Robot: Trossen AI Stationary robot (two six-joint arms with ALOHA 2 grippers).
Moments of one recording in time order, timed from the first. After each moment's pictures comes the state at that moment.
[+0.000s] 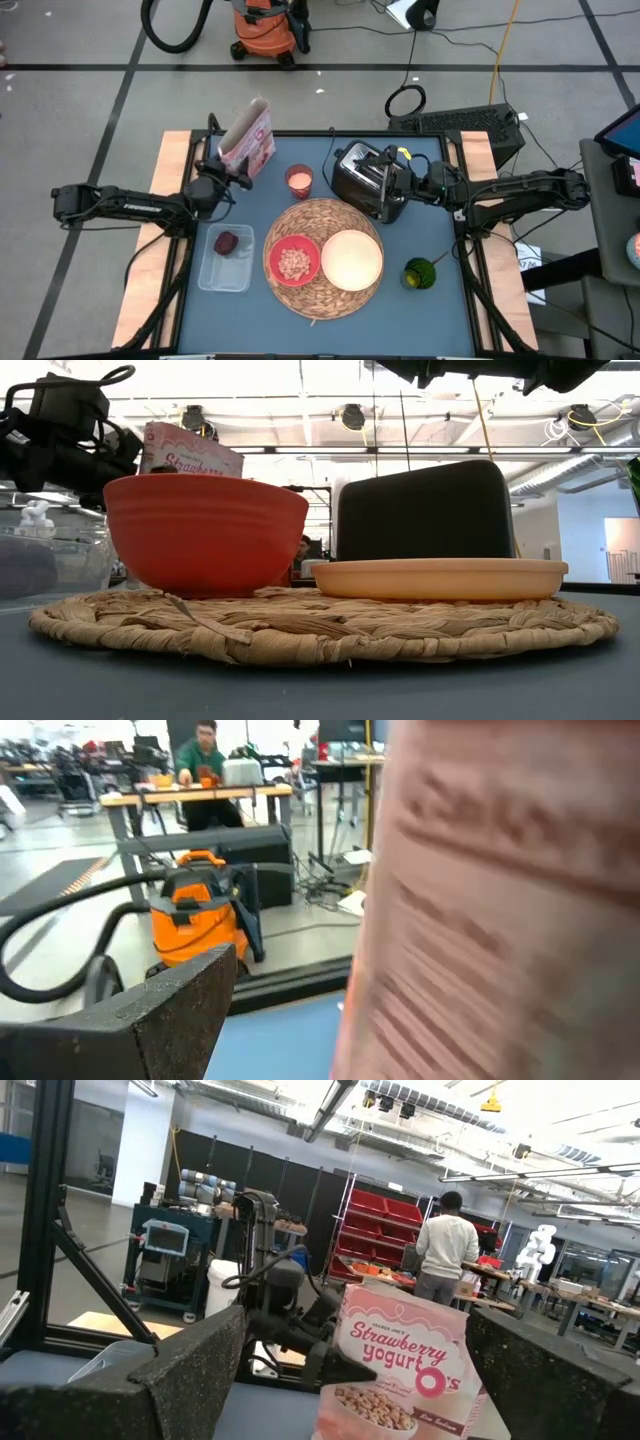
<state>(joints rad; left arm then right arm) 0.26 0.91 0.02 0.82 -0.92 -0.07 -0.07 1.12 0.62 0.70 0.03 -0.25</state>
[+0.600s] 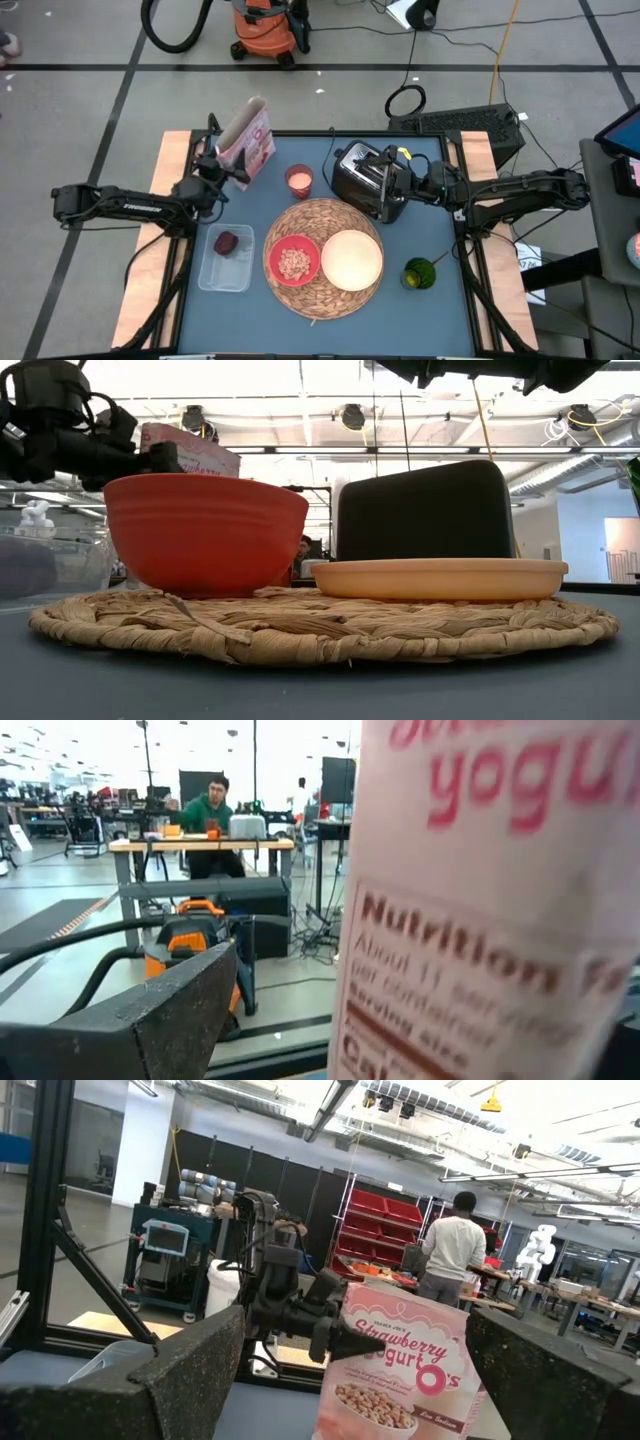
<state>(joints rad) 0.26 0.91 0.02 1.09 -0.93 0.10 -0.07 1.12 0.62 0.70 0.03 -0.25</state>
